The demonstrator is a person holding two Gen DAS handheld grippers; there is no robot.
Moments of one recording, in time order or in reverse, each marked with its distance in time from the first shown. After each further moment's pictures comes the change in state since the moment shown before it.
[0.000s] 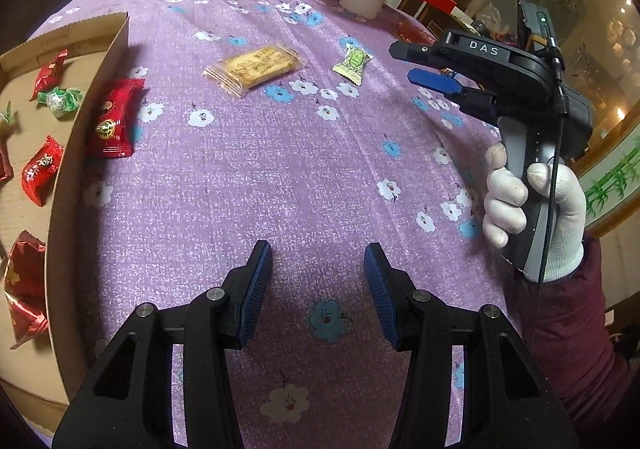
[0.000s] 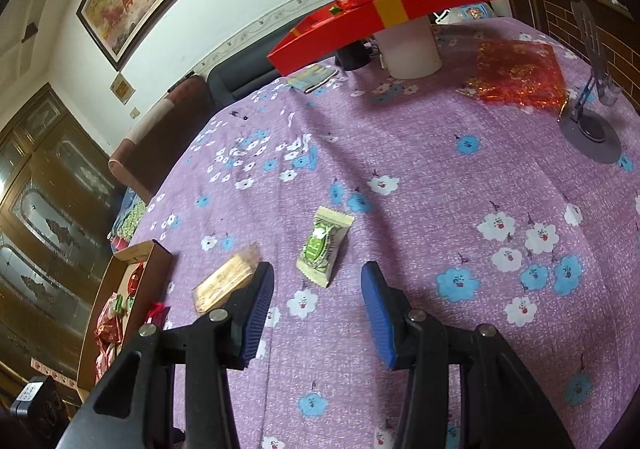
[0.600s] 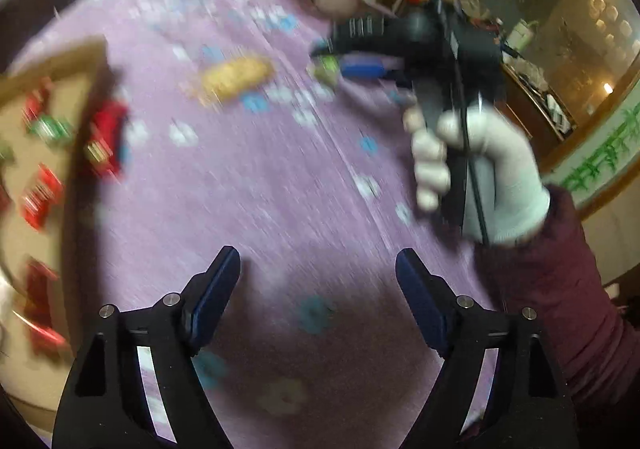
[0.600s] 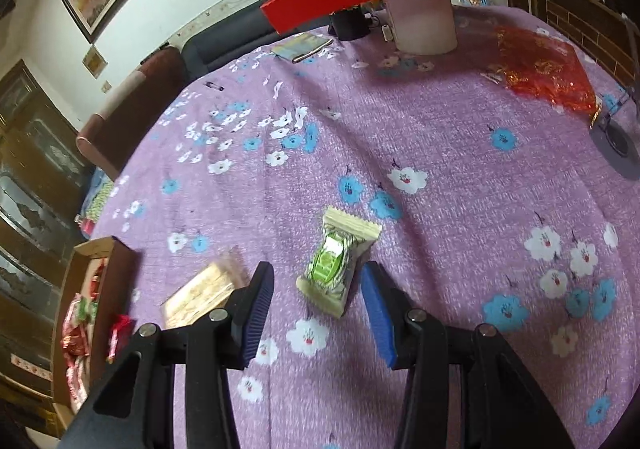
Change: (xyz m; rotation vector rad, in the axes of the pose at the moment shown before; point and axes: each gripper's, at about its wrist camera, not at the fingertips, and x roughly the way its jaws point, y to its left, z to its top) left arm -0.016 -0.010 0.010 0.093 -0.011 0.001; right arm 0.057 0.024 0.013 -0.037 0.091 -0.132
